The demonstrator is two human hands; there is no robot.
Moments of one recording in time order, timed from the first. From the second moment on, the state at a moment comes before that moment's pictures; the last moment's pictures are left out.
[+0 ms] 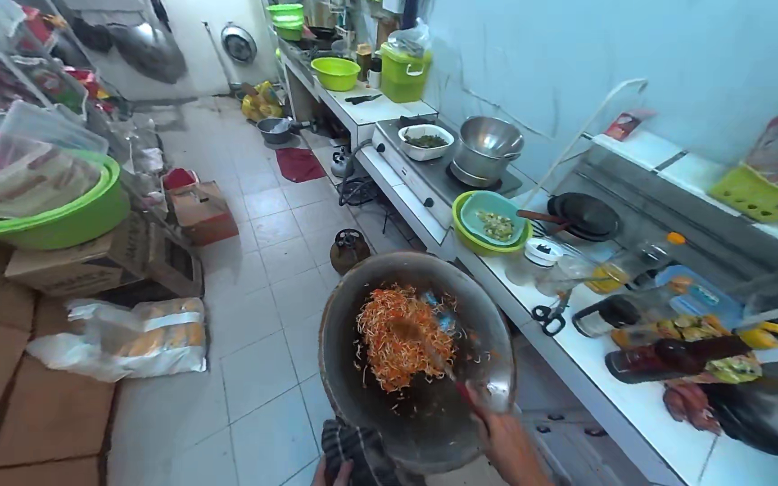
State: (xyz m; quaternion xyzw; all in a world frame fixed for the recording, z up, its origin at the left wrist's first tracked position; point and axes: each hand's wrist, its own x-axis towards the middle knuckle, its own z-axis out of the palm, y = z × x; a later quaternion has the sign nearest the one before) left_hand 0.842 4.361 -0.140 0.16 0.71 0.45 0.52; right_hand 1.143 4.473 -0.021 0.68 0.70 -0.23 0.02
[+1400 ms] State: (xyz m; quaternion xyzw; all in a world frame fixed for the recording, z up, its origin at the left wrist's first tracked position) left_hand 0.822 4.386 -0.135 0.15 0.75 0.45 0.46; right_hand 1.164 4.604 0.116 0.61 0.59 -0.18 0.49
